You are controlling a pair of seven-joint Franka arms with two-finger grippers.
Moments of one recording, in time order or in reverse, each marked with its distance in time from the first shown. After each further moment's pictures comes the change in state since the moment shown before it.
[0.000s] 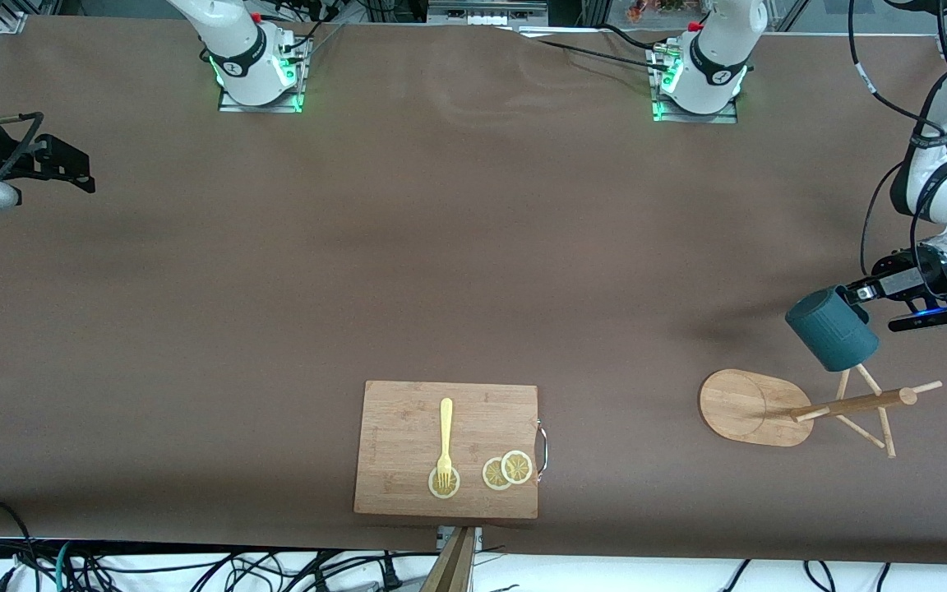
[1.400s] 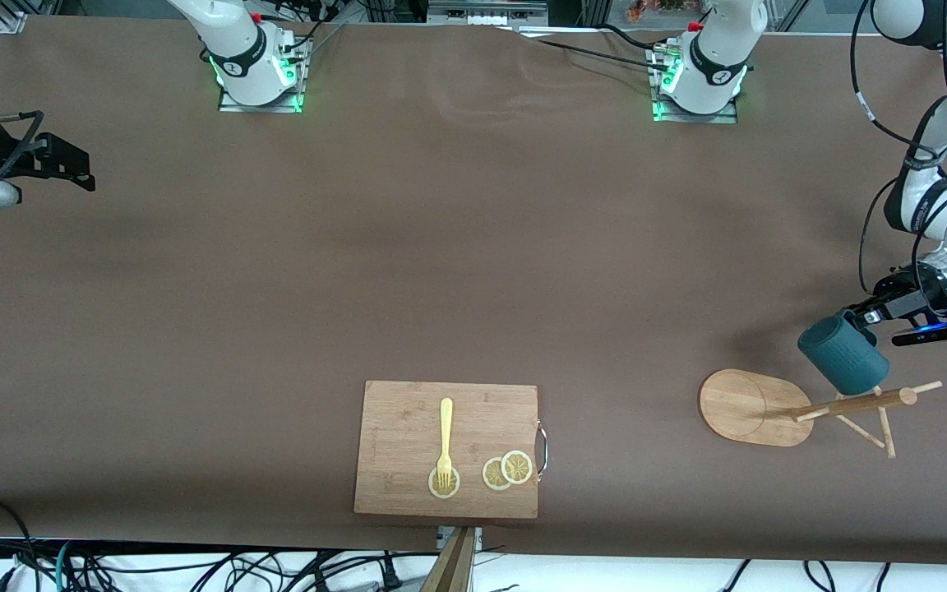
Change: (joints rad) left arm 0.029 0.119 0.000 0.097 -0.054 0.028 0.008; right arm 0.000 -0.001 0.000 0.001 0.000 -0.009 0.000
